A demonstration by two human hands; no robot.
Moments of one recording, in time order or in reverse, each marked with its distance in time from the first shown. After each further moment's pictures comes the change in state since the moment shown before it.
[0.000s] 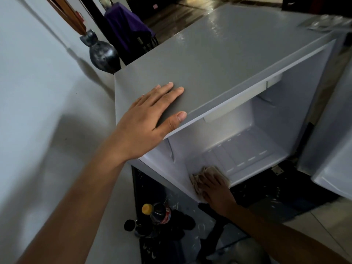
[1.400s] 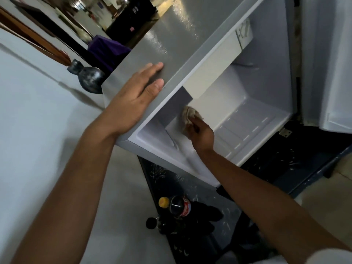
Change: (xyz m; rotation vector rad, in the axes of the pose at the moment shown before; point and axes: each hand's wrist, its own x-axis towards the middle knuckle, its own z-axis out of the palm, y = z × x) left_hand 0.006 0.005 -0.004 -0.207 -0.069 0.020; right_hand 0.102 -0.068 -0.109 1.101 0.934 0.506
